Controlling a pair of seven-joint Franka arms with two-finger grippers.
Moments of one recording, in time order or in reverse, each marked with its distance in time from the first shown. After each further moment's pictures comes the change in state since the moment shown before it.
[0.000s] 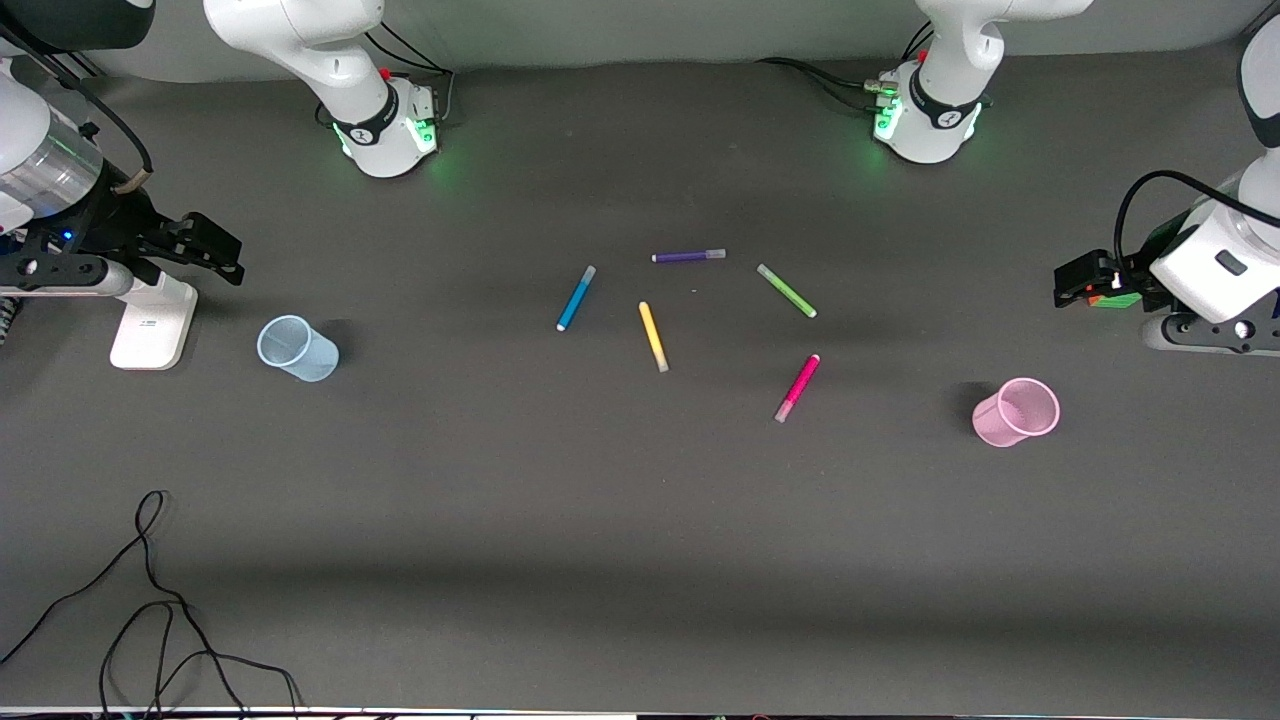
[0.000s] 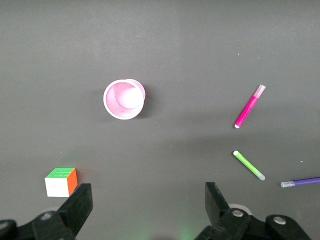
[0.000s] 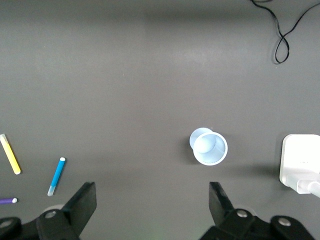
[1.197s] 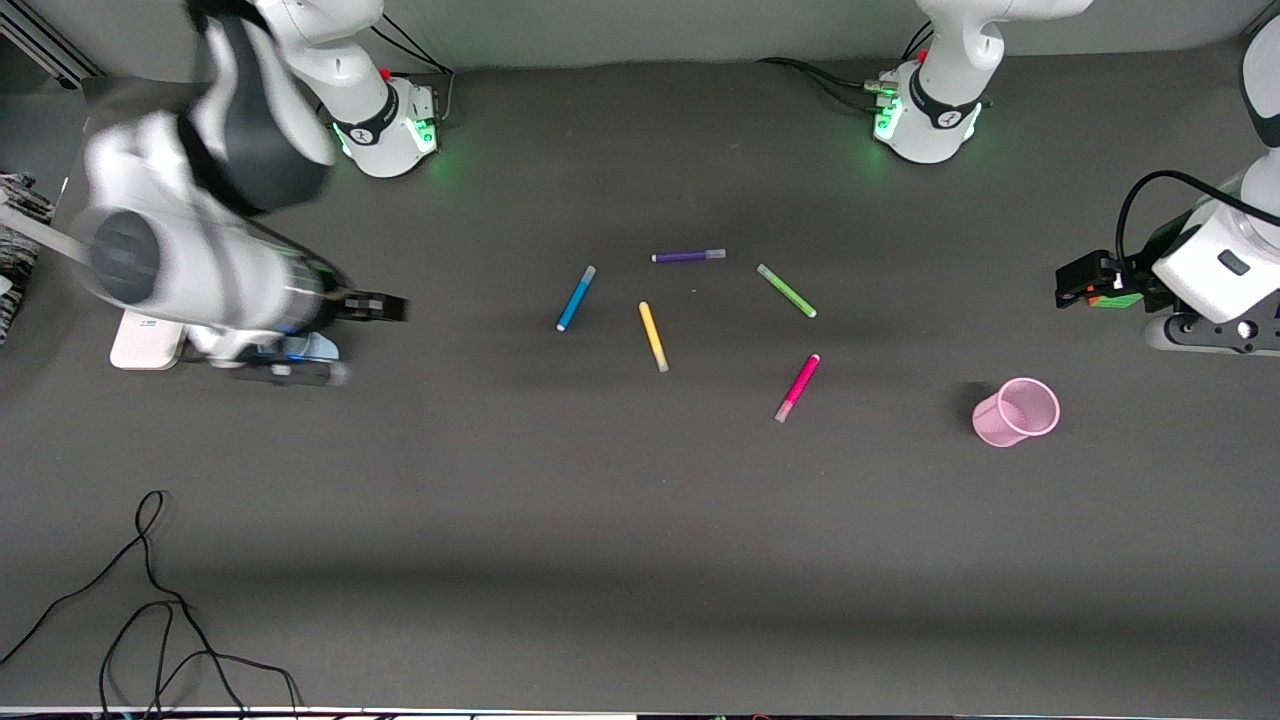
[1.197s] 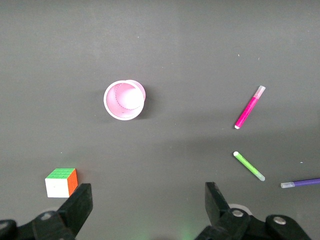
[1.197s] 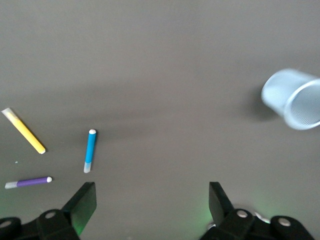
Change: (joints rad) left arm 0.008 0.000 -0.014 0.001 0.000 0.002 0.000; right arm 0.134 0.317 0.078 -0.003 0.153 -0.013 0.327
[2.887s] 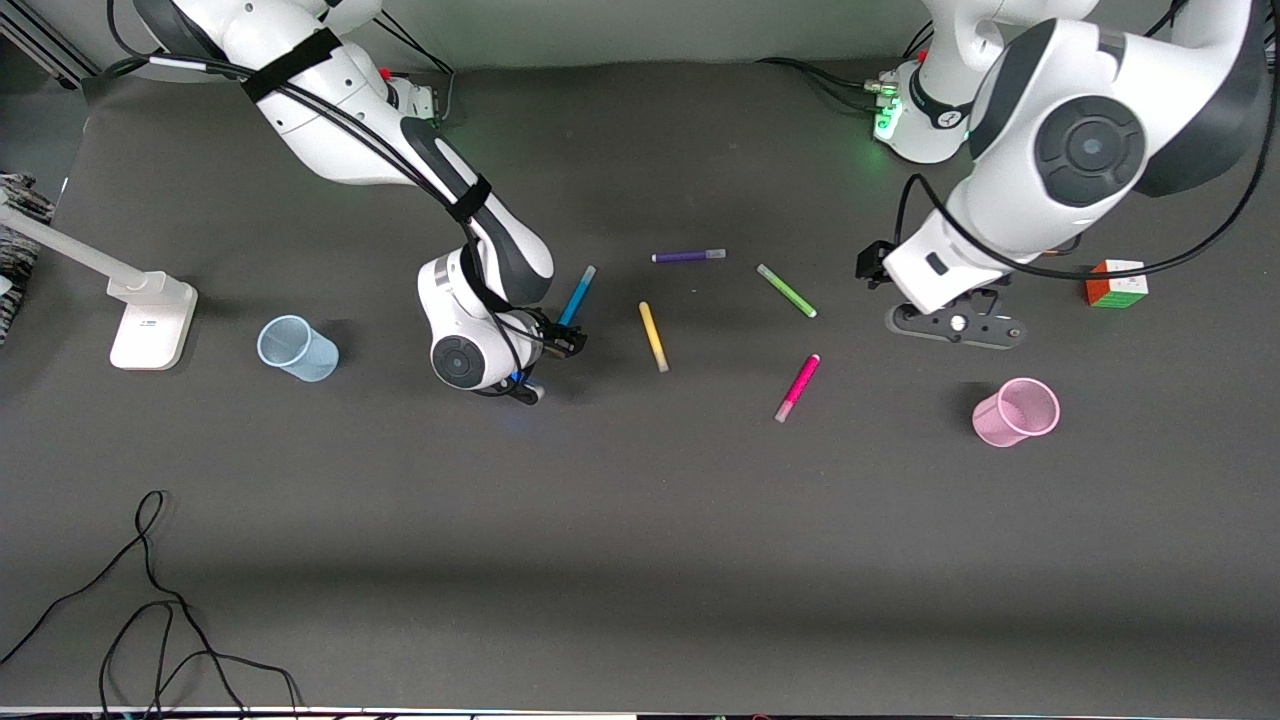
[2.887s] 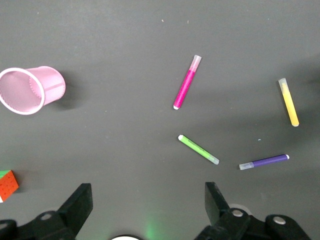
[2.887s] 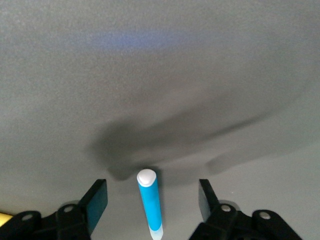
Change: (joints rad) left arm -0.240 0.055 -0.098 -0.082 -0.025 0.058 -0.212; right arm 0.108 0.418 0.124 -0.163 0.273 0.499 0.292
